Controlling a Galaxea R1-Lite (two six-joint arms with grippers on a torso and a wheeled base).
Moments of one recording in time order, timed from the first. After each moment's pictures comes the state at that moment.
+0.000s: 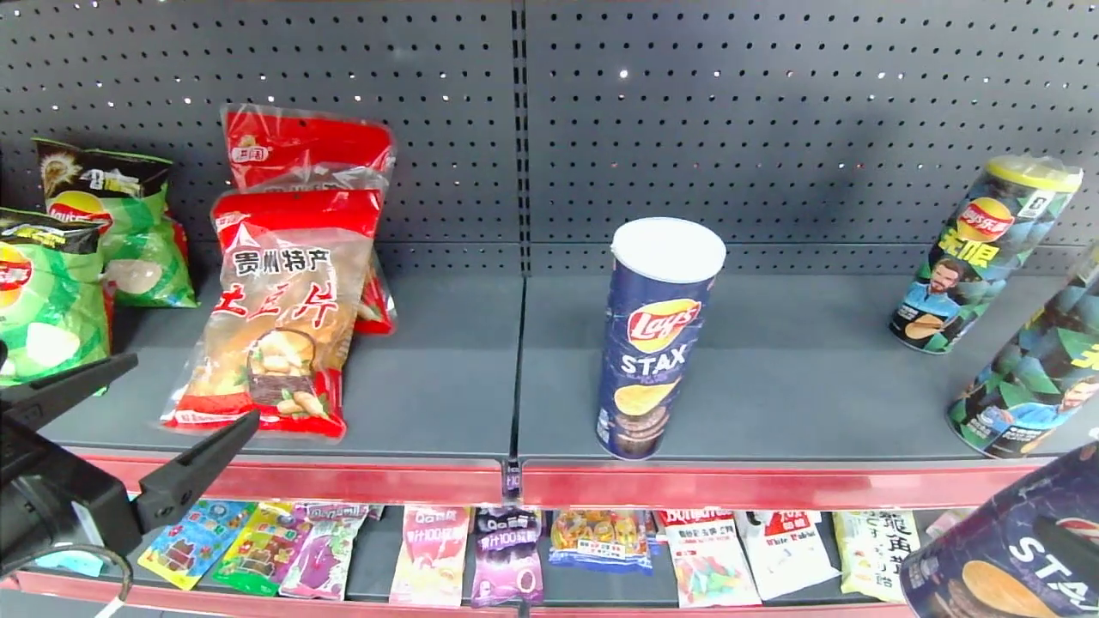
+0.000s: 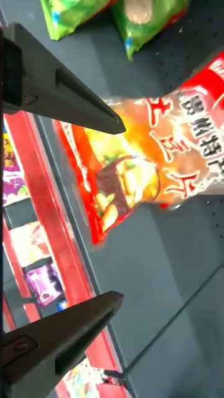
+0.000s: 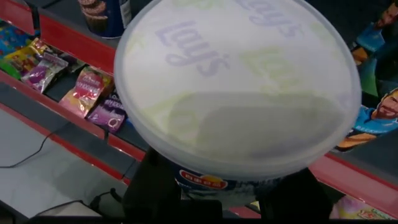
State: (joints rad) left arm -0.31 0.96 -0.36 -0.46 0.06 0.21; right arm 0.28 0.62 -0.31 -0.13 0.10 -0.22
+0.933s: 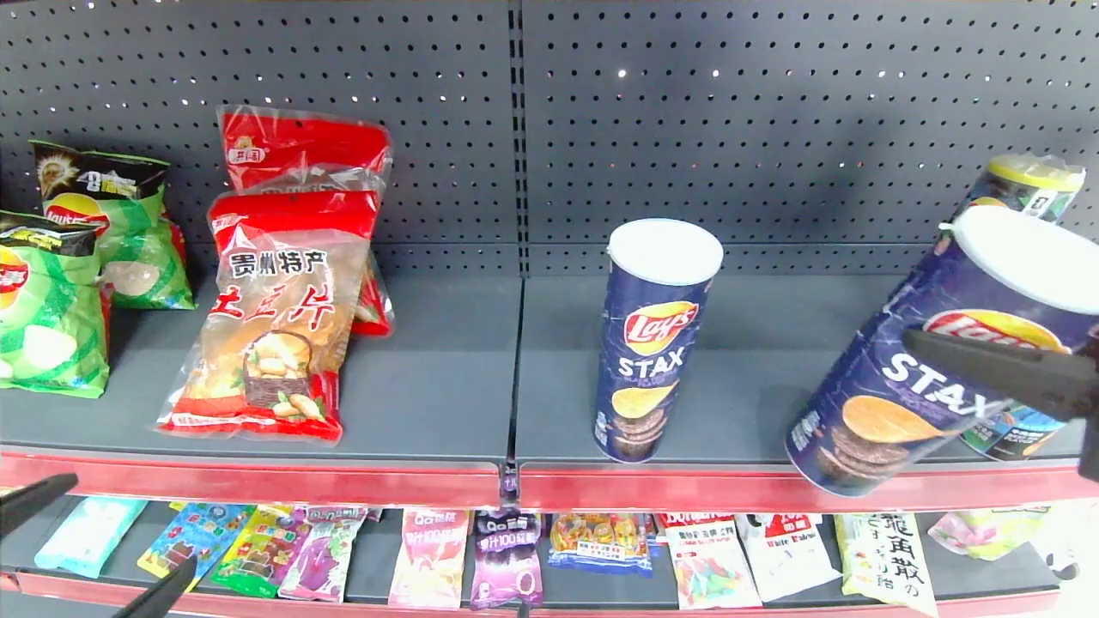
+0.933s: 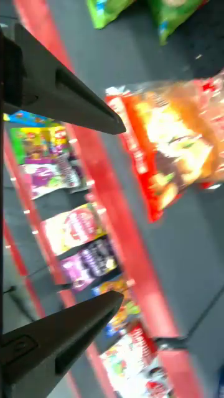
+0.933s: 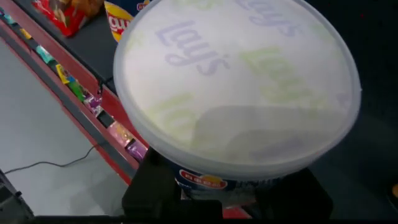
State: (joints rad) left arm -0.33 0.62 -0.25 -0.18 0.02 0.22; right arm 0.37 1.07 -0.74 -0.17 0.30 -0.22
